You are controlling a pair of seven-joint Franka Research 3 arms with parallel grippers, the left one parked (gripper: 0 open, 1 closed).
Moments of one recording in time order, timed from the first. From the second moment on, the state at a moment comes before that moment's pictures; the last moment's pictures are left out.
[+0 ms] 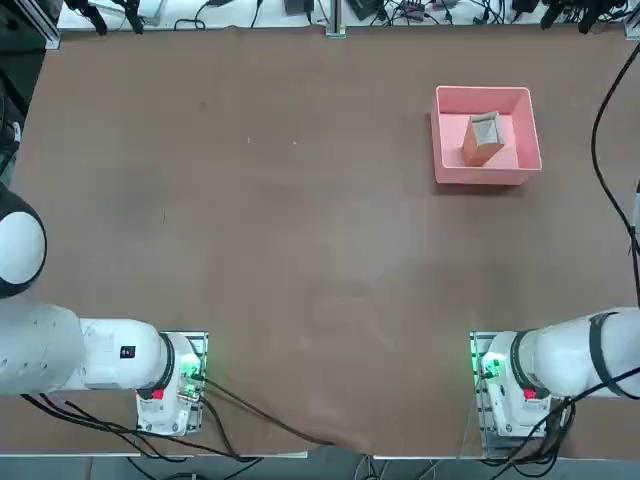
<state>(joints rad) 0.20 -0.10 -0.17 -1.68 -0.01 1.60 0.14</state>
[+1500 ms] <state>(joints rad) 0.22 -0.13 -0.15 -1.68 0.04 1.61 -0.03</state>
